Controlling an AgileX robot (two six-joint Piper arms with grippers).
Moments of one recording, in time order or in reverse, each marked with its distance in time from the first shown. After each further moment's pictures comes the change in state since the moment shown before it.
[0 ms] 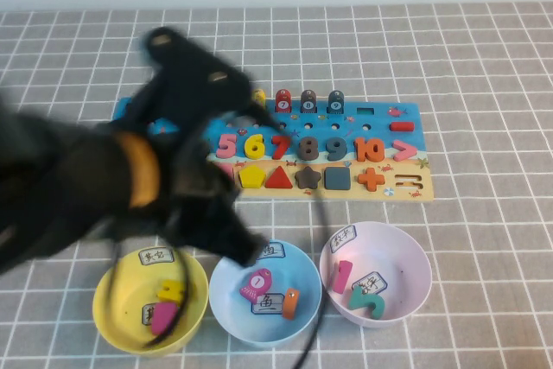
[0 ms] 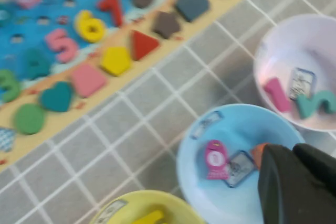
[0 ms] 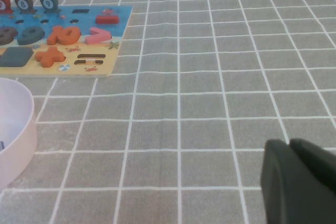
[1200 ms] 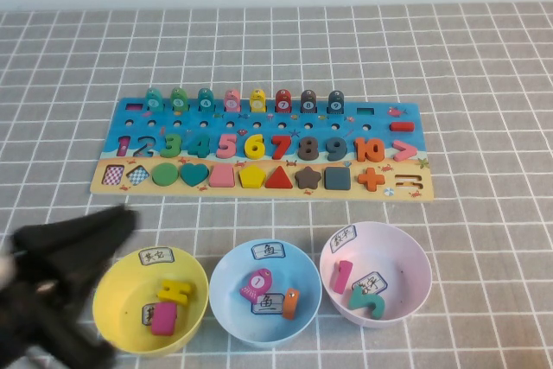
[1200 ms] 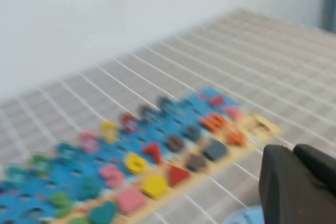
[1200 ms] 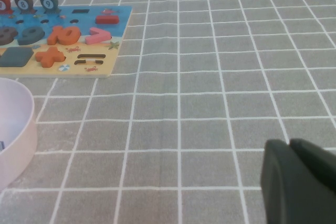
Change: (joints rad) right arm 0.000 0.000 0.000 0.000 0.000 0.000; left arm 0.170 -0.620 0.679 -0.072 -0.758 0.141
